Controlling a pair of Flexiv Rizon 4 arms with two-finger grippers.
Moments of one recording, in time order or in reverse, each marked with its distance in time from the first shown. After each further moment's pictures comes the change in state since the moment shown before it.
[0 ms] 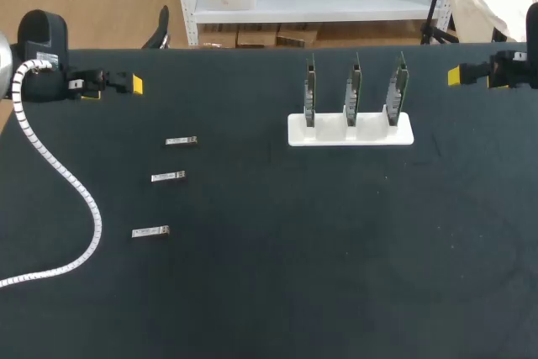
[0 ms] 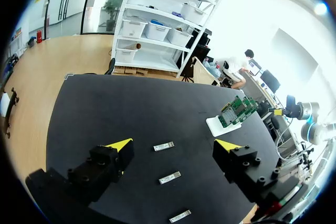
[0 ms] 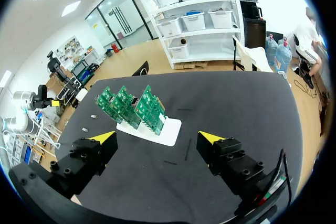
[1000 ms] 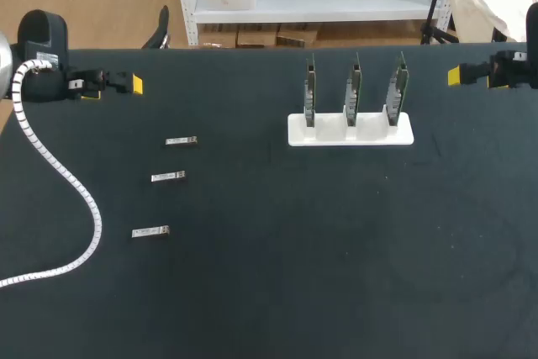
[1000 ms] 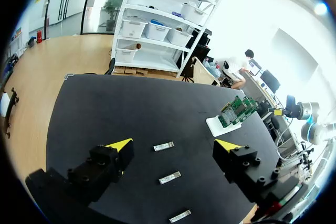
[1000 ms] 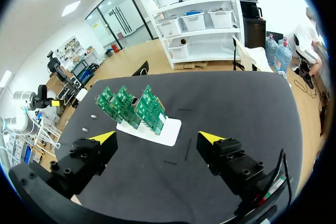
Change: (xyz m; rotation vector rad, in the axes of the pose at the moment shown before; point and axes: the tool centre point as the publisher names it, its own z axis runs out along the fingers) left arm 0.000 0.000 0.000 0.000 0.000 0.000; right arm 0.000 0.000 0.000 0.000 0.000 0.000
